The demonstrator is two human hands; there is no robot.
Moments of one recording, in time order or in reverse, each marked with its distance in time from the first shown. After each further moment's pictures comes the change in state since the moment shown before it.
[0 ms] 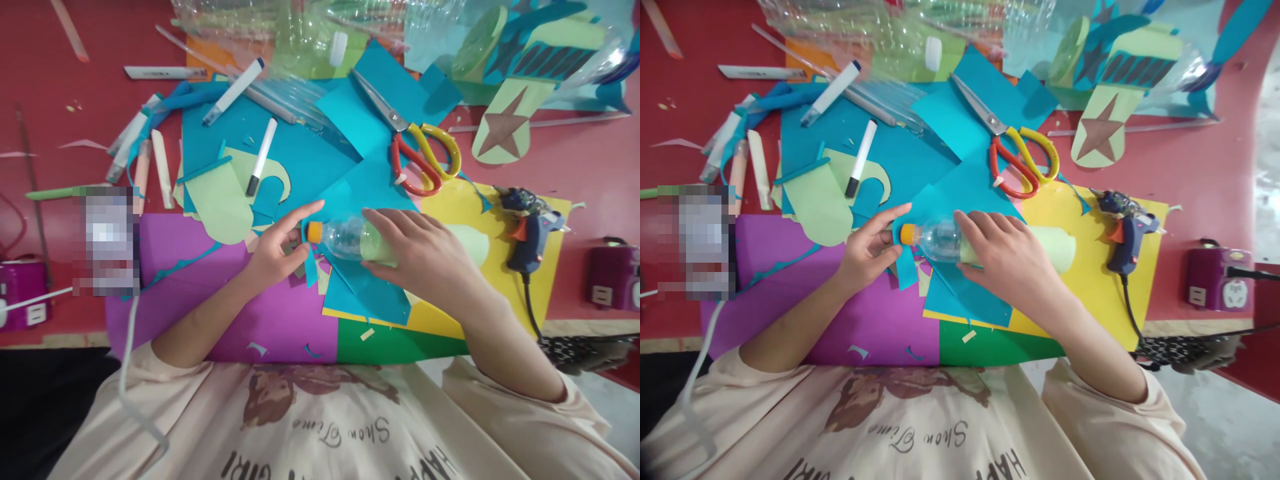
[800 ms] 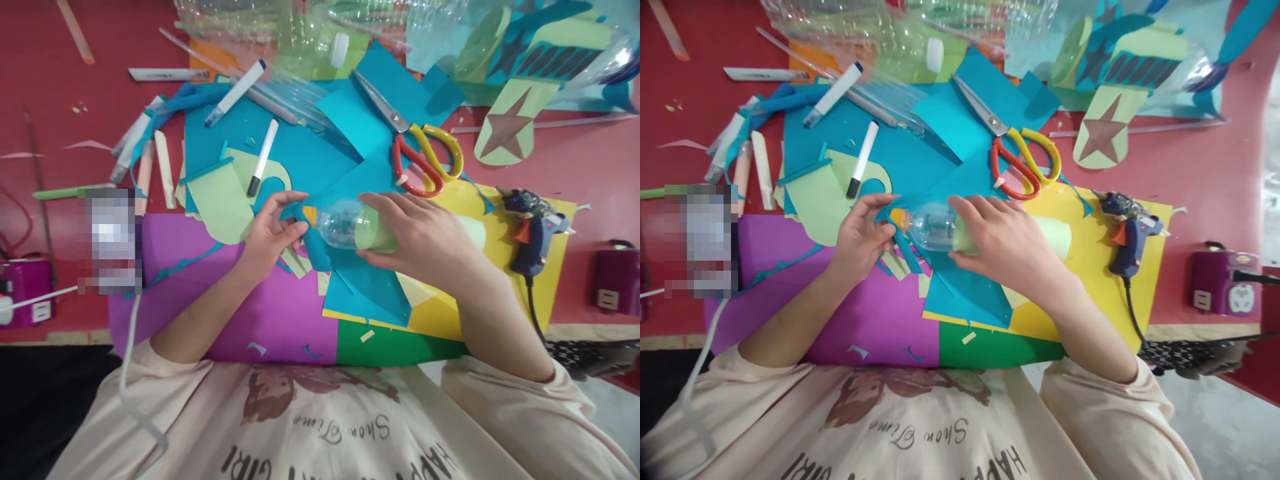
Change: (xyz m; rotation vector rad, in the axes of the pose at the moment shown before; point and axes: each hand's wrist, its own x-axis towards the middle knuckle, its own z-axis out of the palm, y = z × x) left_hand 0.015 -0.013 -0.006 -0.273 0.168 -0.124; right_hand 0.021 0.009 -0.003 0.093 -0.009 0.036
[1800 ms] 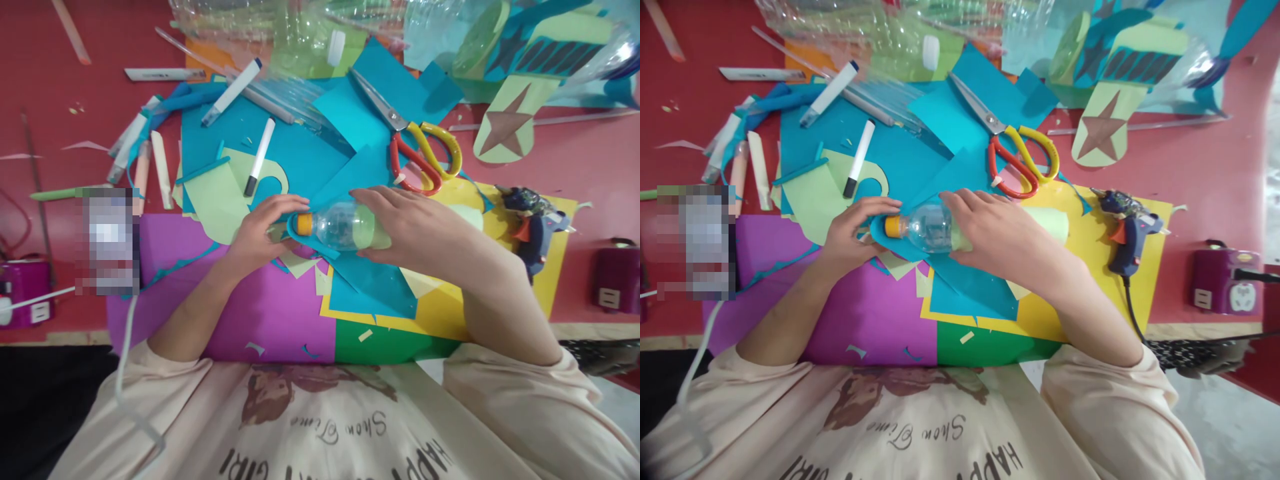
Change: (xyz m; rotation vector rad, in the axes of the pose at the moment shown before) left_hand 0.004 0.017 -0.020 0.758 -0.190 0.379; right_hand 0.013 0.005 -0.010 -0.012 -0.156 -0.090
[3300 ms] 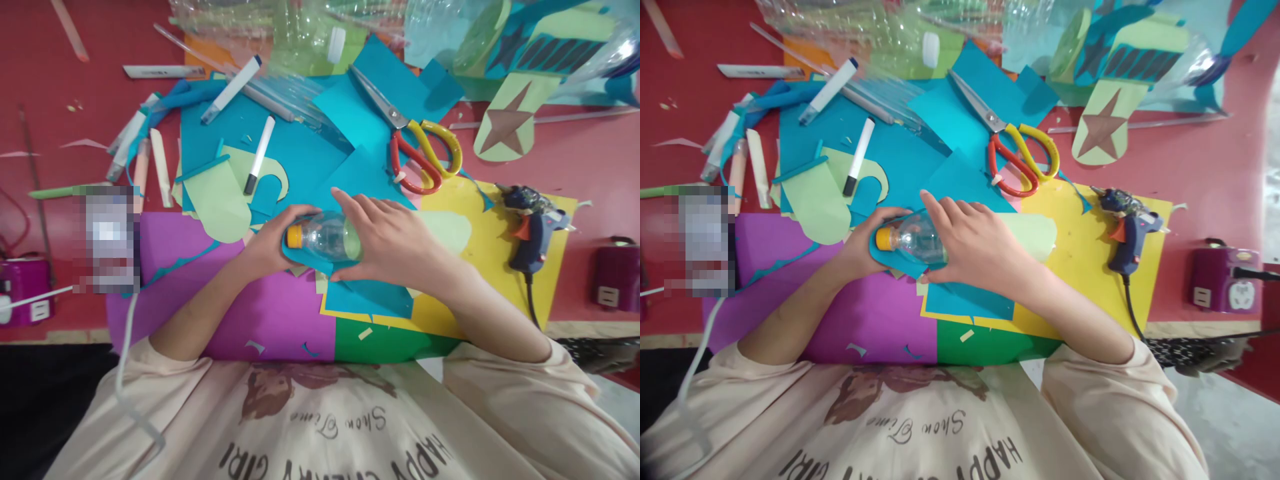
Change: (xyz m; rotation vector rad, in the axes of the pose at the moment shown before) left_hand -0.005 -0.002 0.016 -0.236 -0.127 -0.054; right_hand 0.005 -0.022 0.019 0.001 0.117 -0.025
